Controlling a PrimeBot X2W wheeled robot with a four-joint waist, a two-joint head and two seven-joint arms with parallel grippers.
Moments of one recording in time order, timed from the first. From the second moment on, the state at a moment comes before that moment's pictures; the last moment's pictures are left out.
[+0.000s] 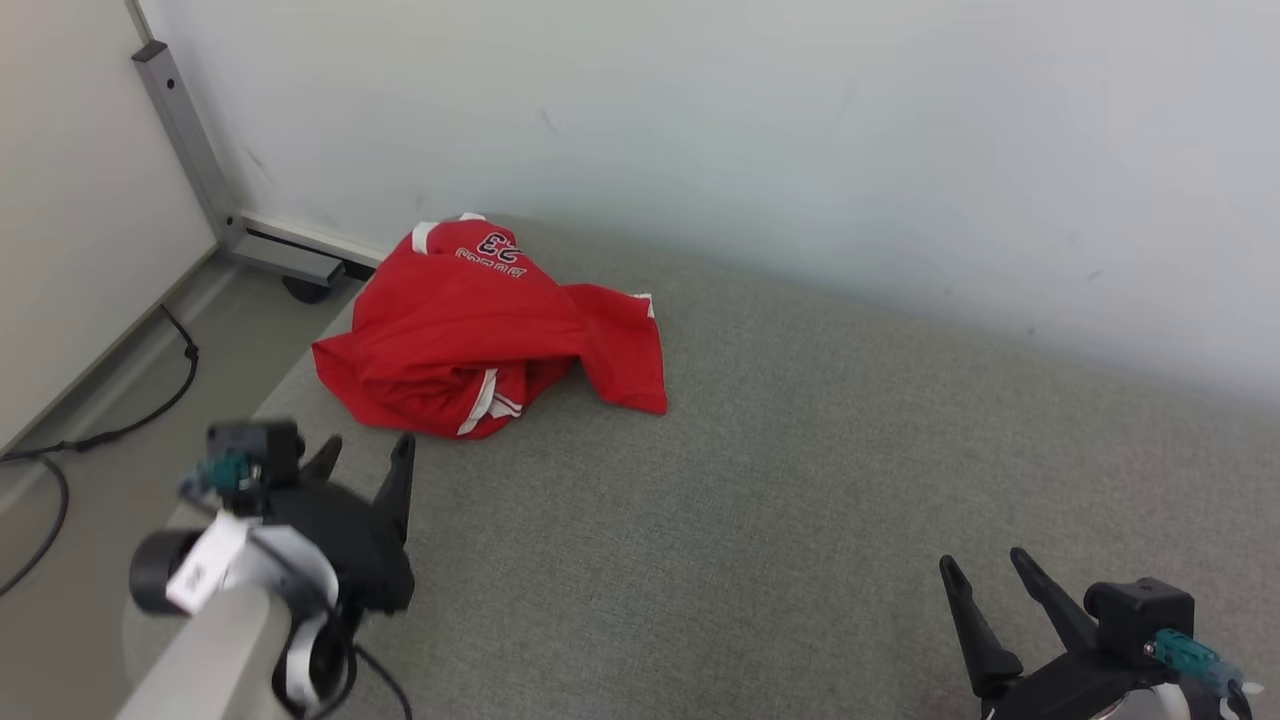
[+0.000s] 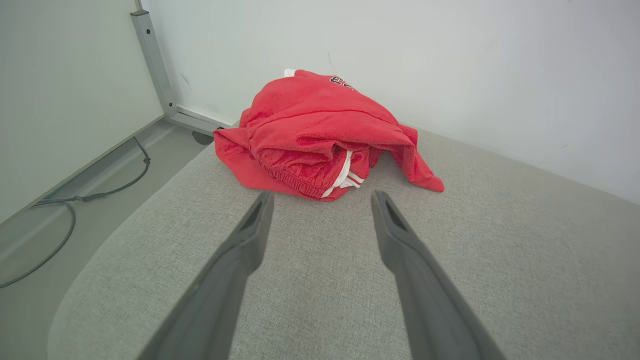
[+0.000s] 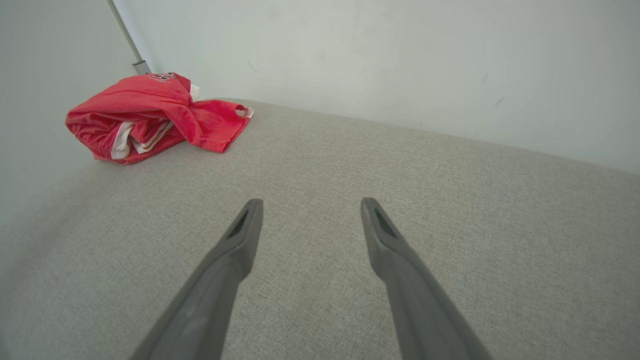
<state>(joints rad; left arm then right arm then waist) -0.46 0.27 -0.50 0.43 -0.55 0.13 0.13 0.08 -0.05 -0.05 0.08 0.23 0.13 0.08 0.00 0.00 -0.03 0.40</state>
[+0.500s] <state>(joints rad) -0.85 0.20 -0.49 0.73 -0.58 0.10 0.25 0.04 -0.05 -0.02 -0.23 0.15 0.13 0.22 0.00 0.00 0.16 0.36</state>
